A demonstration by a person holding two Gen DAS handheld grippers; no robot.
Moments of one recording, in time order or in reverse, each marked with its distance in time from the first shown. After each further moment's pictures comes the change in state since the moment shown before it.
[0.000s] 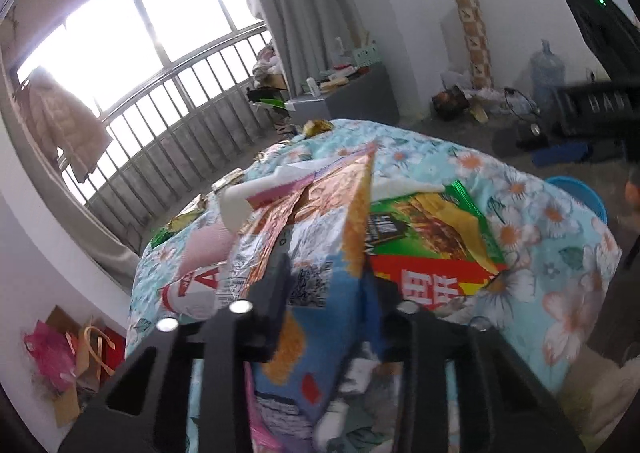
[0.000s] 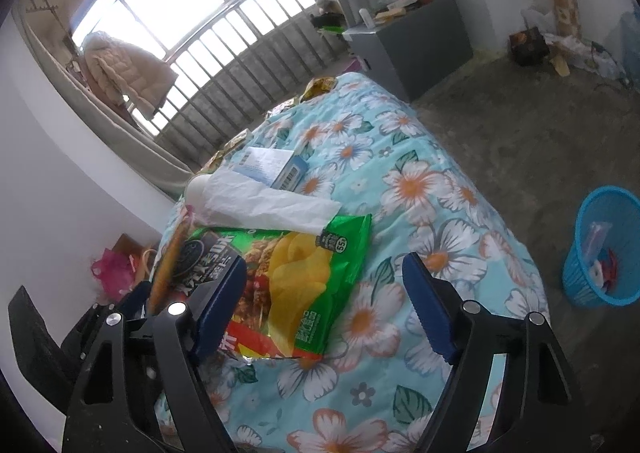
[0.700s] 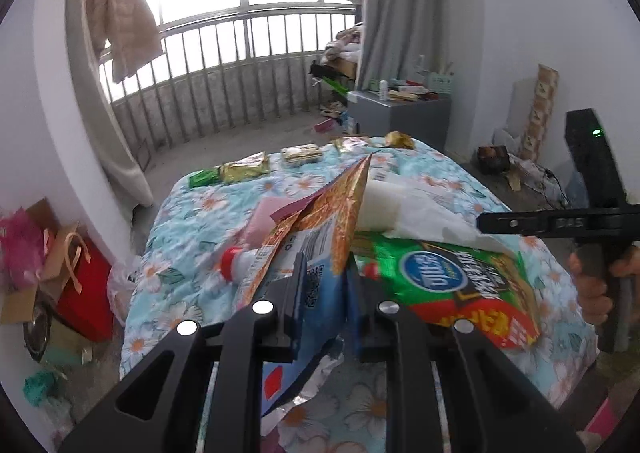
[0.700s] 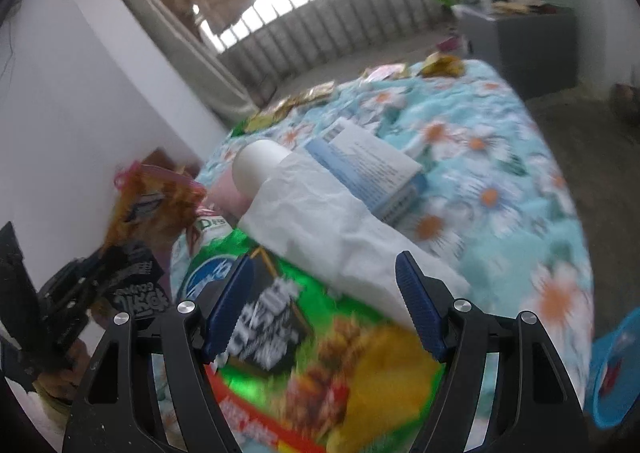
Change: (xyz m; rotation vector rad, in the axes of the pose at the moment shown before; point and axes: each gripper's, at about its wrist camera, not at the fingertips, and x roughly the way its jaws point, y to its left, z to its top) left arm 0.004 0.129 -0.007 -0.398 0.053 -0.004; right arm 0.115 0.077 0.055 -0.326 0.229 0.147
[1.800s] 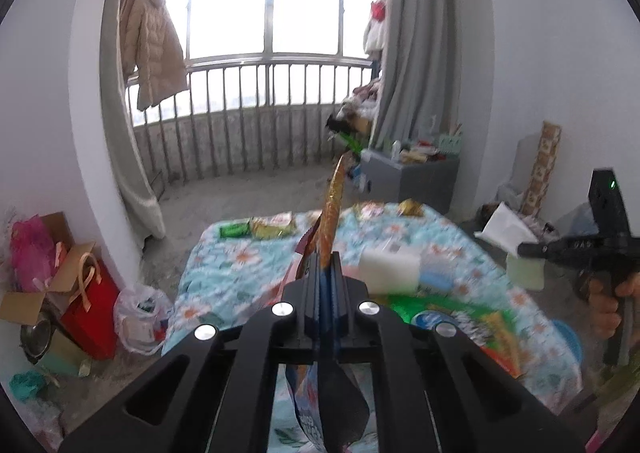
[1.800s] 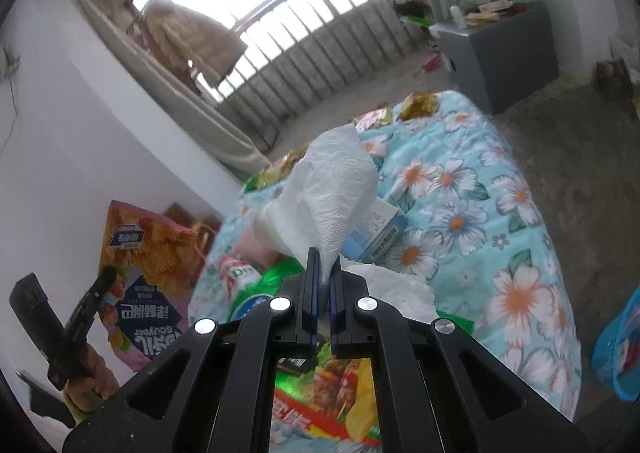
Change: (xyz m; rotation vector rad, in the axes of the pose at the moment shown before) left arm -0.071 0.032 0.027 -0.065 -0.213 -0.003; right arm -0.077 -0.025 0.005 0.167 -0.167 0.072
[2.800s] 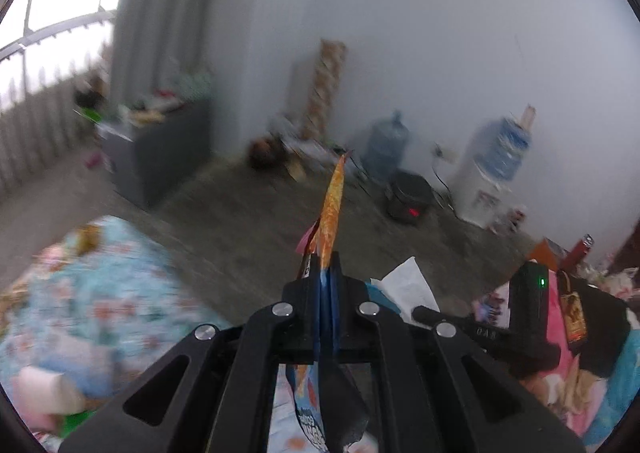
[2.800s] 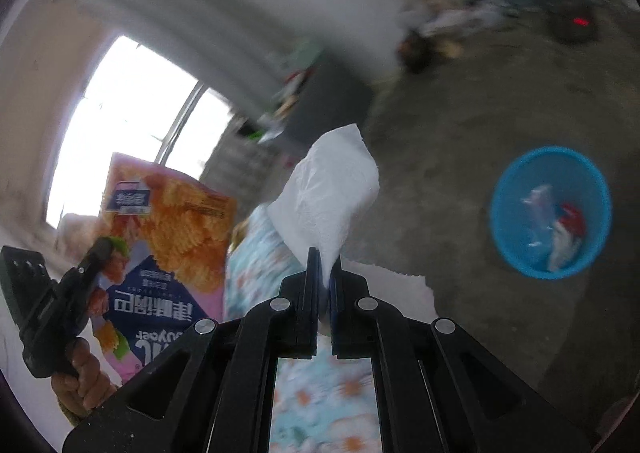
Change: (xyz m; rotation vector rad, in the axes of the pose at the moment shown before) left arm 0.120 -0.377 0.083 0.282 0.330 -0.794; right arm -0.200 -0.206 -0.100 0.628 -0.437 -0.235
